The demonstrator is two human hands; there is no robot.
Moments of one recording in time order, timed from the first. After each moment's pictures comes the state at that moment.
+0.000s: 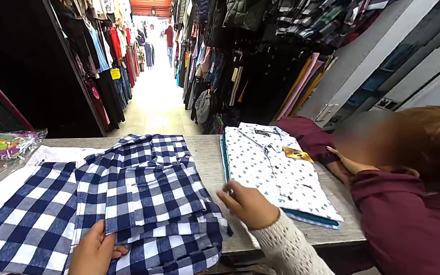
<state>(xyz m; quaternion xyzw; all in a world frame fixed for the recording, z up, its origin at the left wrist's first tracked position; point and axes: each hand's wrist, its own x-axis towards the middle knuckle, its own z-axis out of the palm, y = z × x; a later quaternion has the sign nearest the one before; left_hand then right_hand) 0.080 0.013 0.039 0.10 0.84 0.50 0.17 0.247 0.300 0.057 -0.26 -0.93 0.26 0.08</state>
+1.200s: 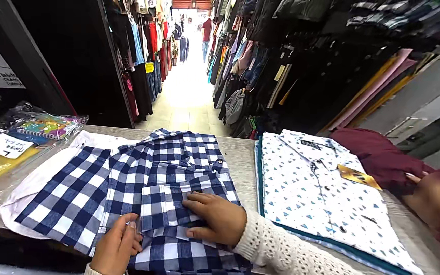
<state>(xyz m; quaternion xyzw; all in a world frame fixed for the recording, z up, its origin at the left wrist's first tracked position) 0.086 -0.001 0.028 0.15 0.86 0.47 0.14 0.162 0.250 0.075 0.07 -0.97 0.24 -0.08</state>
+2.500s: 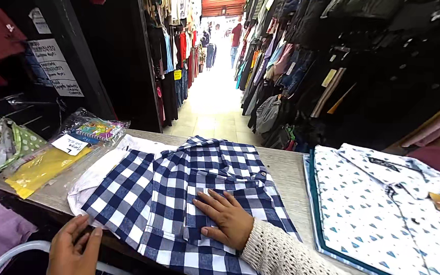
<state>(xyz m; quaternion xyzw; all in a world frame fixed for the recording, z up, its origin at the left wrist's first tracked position) 0.052 -0.119 0.038 0.06 0.83 0.50 -0.24 0.110 0.214 0.027 0.11 -0.97 0.20 -0.01</state>
